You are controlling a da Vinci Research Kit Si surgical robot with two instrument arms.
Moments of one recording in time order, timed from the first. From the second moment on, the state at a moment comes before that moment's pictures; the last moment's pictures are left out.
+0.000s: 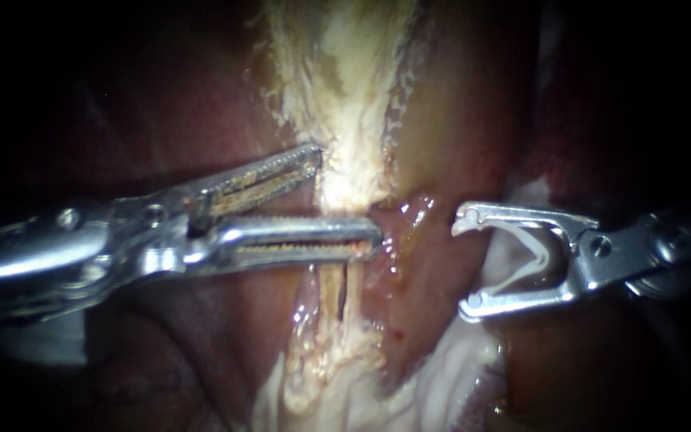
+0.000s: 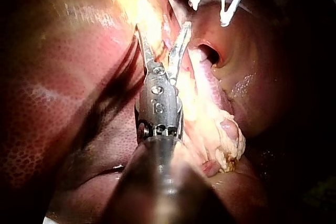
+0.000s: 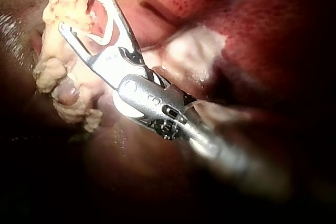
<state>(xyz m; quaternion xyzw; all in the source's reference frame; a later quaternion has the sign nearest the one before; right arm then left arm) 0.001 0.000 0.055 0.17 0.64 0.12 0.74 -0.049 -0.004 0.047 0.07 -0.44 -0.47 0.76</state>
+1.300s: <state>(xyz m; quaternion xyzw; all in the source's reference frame) 0.001 0.000 0.055 0.17 0.64 0.12 0.74 -0.047 -0.004 0.051 0.05 -0.36 -0.52 0.77</state>
